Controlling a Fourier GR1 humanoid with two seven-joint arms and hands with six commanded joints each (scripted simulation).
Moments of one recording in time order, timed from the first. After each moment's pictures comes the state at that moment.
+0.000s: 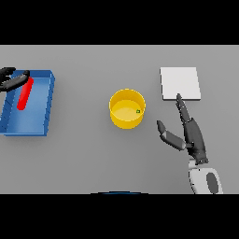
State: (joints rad) left arm -0.50 0.60 -0.06 -1.12 -0.13 -0.13 0.54; right arm 0.07 -0.08 0.13 -1.67 0.23 -0.01 -0.15
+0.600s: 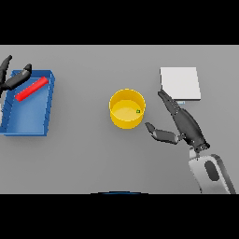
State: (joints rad) left arm -0.49 0.57 -0.04 -1.16 -0.12 -0.06 0.42; right arm -0.09 -0.24 0.24 -1.63 0.45 0.08 -0.05
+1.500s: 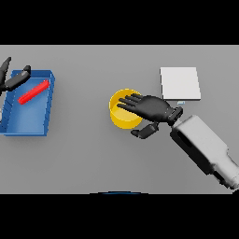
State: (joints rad) left arm -0.48 0.57 -0.04 -1.18 -0.10 -0.08 0.45; right arm -0.59 -0.38 0.60 -1.28 0.83 0.35 -0.23
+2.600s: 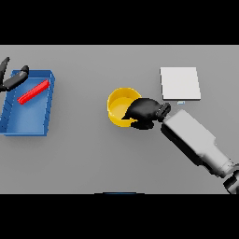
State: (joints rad) left arm -0.48 0.58 -0.04 -1.15 -0.12 -0.09 0.41; right arm -0.71 -0.33 0.70 -1.08 0.87 0.43 -0.28
